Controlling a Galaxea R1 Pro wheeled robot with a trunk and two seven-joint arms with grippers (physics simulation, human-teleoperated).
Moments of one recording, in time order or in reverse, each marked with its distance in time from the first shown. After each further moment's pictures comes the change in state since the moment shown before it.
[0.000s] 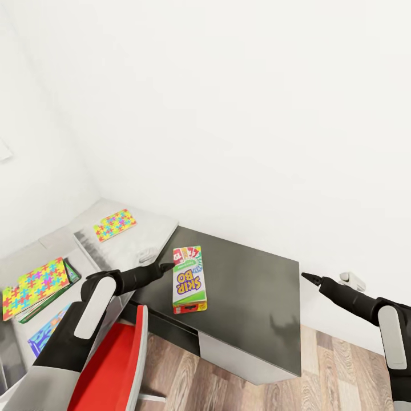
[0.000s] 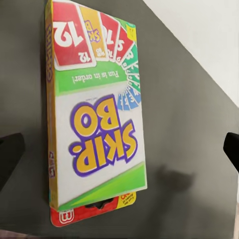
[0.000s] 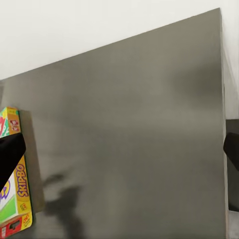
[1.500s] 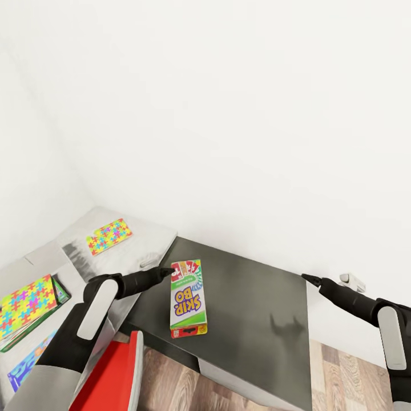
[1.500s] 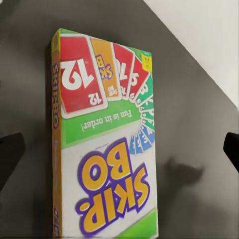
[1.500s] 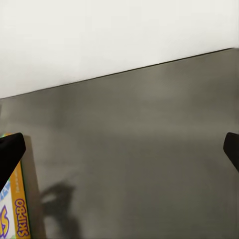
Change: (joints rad) left arm 0.000 0.000 -0.007 0.052 -0.001 -0.001 0.008; right arm 0.002 0.000 -0.001 0.008 0.003 0.000 -0.003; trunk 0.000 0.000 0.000
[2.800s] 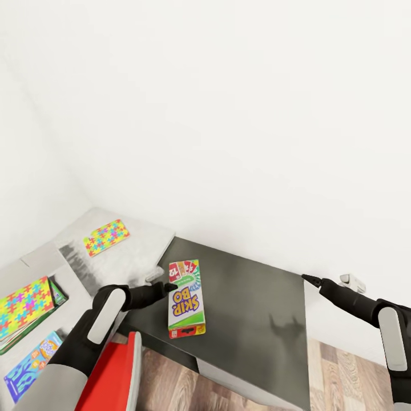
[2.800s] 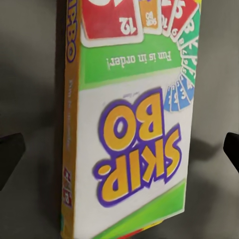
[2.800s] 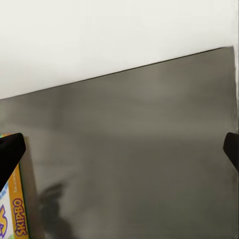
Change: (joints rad) left arm 0.000 -0.017 -0.023 0.171 0.001 -0.007 -0.001; right arm 0.004 -0.002 0.000 -0.001 -0.003 0.001 0.001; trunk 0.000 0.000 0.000
